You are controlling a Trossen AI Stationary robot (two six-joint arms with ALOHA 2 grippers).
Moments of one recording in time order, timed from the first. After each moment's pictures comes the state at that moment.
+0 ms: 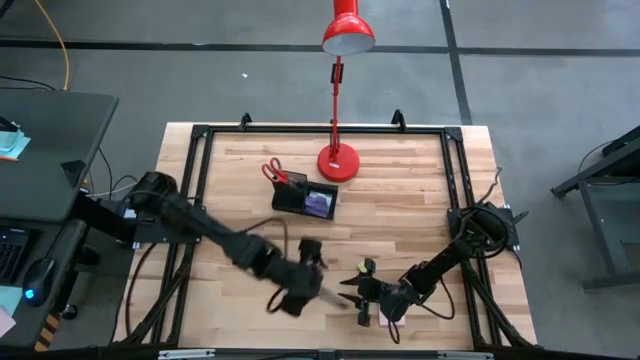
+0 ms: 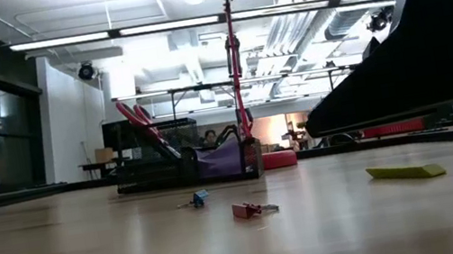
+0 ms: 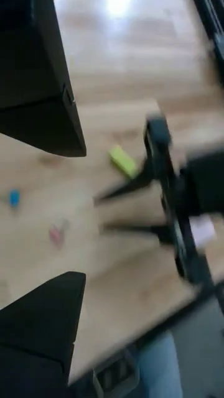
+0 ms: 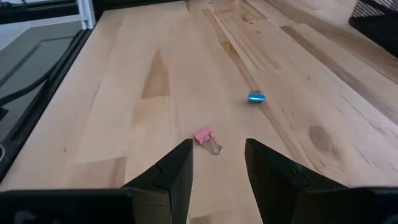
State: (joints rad) left arm -0.39 1.78 1.36 -0.41 -0.28 -0.02; right arm 0.72 2.01 0.82 0.67 0.74 0.49
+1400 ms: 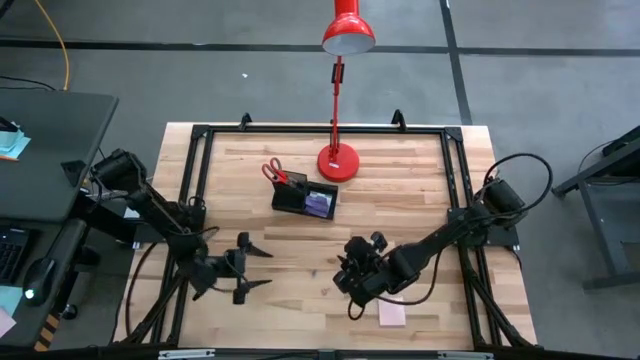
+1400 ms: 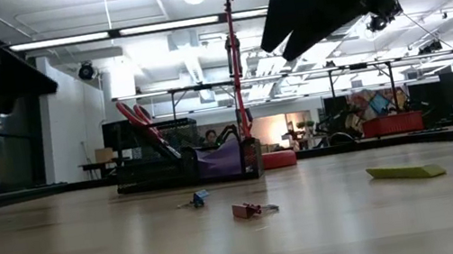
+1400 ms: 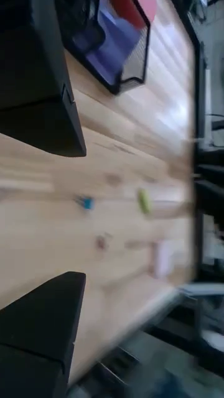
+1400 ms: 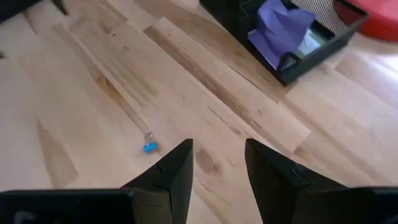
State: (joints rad) left arm -0.75 1.39 0.34 0.58 -0.84 -0.37; right arm 0.55 1.83 1.33 -0.65 0.70 1.17
